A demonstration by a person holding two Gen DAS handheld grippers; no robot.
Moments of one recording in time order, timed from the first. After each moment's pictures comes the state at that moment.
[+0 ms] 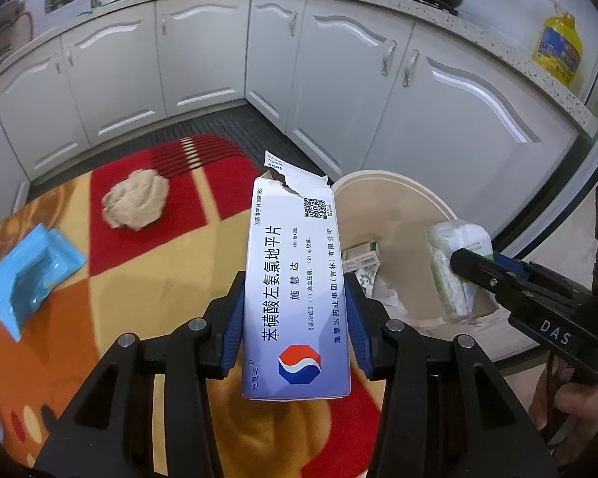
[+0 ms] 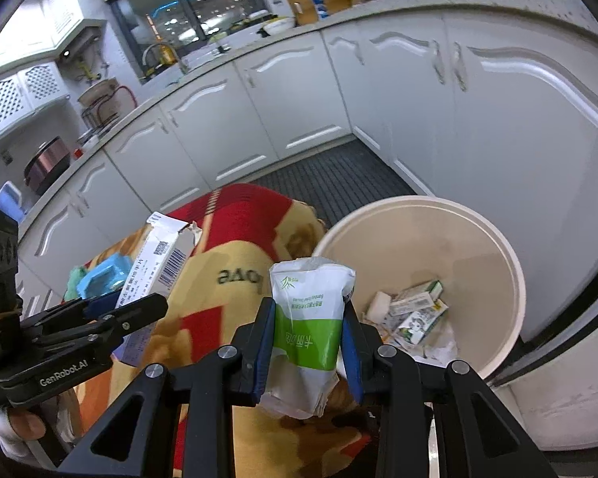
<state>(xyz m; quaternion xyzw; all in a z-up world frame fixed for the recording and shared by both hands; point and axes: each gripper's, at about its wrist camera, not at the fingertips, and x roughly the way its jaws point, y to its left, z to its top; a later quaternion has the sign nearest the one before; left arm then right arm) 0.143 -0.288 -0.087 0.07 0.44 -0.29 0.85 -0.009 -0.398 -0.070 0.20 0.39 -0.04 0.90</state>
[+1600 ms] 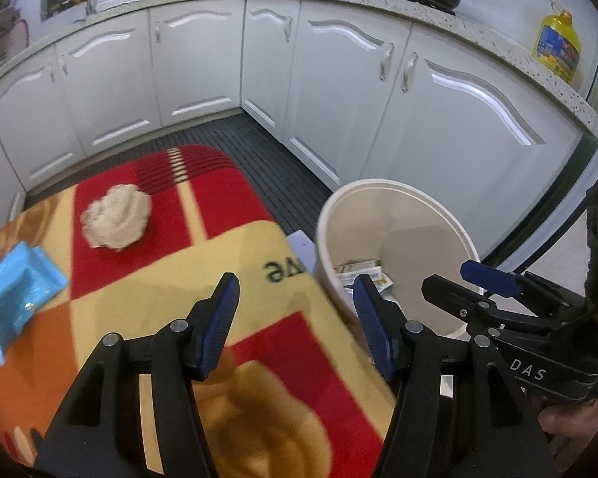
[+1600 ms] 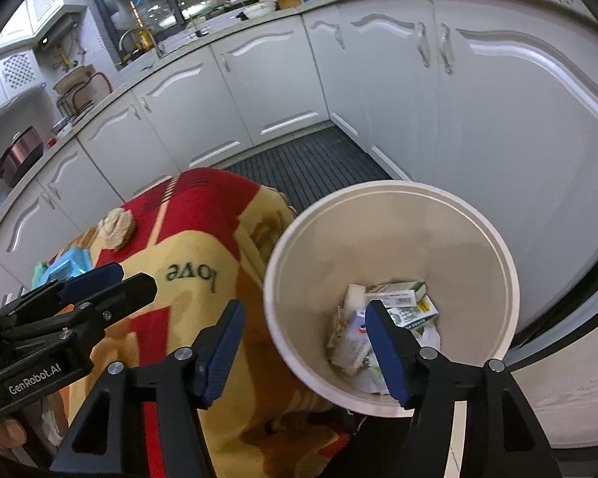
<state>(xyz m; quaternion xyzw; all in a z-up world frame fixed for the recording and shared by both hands) 0.155 -0.296 -0.097 0.07 0.42 -0.29 0.86 0.008 -0.395 -0.089 0.17 0.41 -0.06 0.89</state>
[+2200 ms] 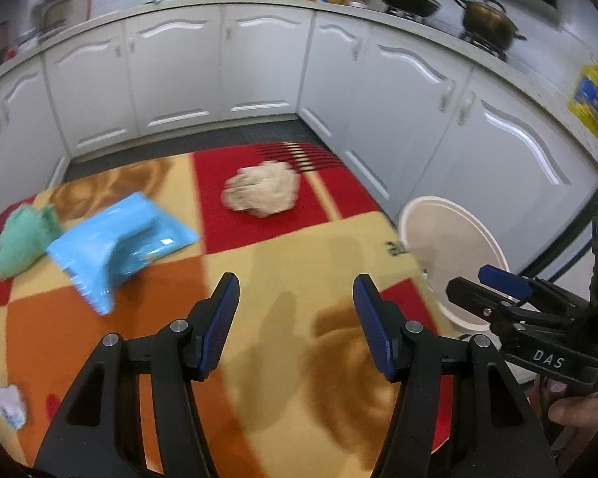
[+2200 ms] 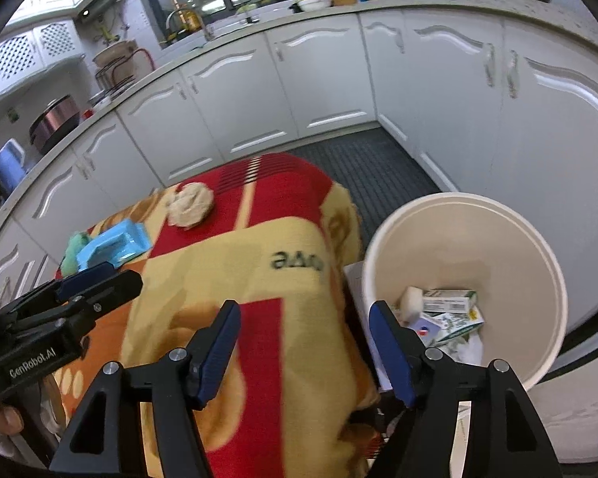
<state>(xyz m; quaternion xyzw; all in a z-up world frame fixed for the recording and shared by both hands) 0.157 -0.174 -0.084 0.02 0.42 -0.22 0.88 0.033 -0.314 -0.076 0.15 0.42 0.00 0.90</state>
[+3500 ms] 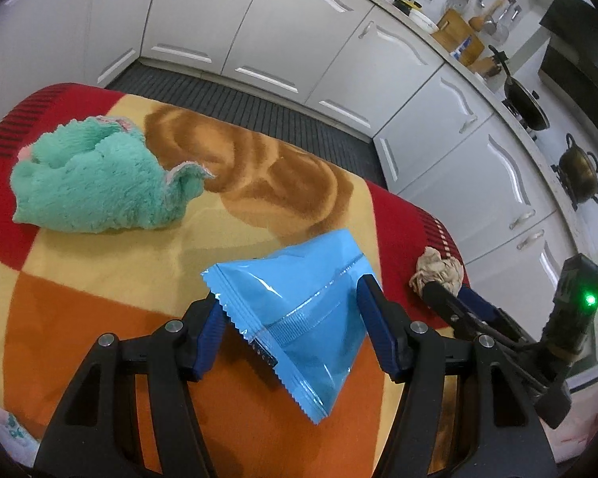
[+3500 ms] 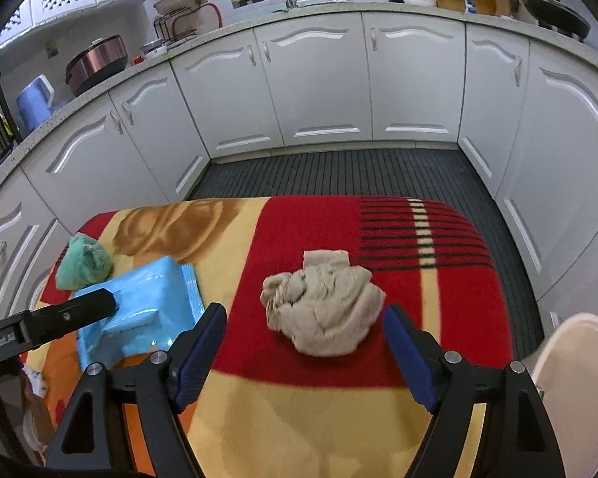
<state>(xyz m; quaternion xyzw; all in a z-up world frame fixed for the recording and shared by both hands) 0.258 -0.032 -0.125 -0.21 0.47 -0.12 0.85 0.200 -0.205 -0.105 0.06 0.43 0.09 0.89</state>
